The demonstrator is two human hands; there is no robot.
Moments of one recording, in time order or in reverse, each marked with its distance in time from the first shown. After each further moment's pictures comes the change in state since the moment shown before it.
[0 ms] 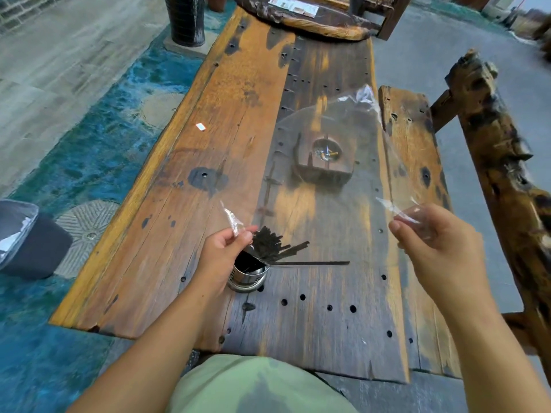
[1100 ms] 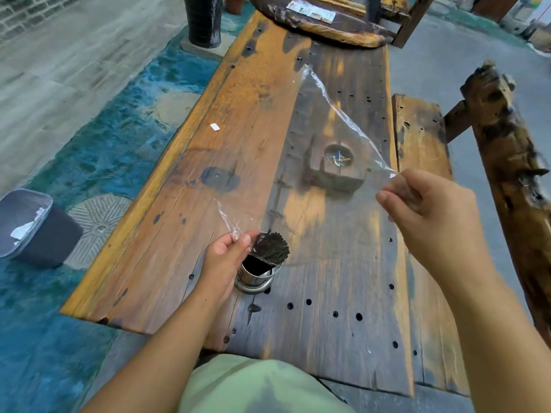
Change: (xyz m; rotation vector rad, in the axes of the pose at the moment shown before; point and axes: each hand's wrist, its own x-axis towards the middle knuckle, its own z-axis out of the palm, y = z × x) left_hand -0.010 -0.001 -0.008 -0.251 0.088 -0.072; right_hand 0.033 -0.052 0.009 -0.143 -0.035 -0.269
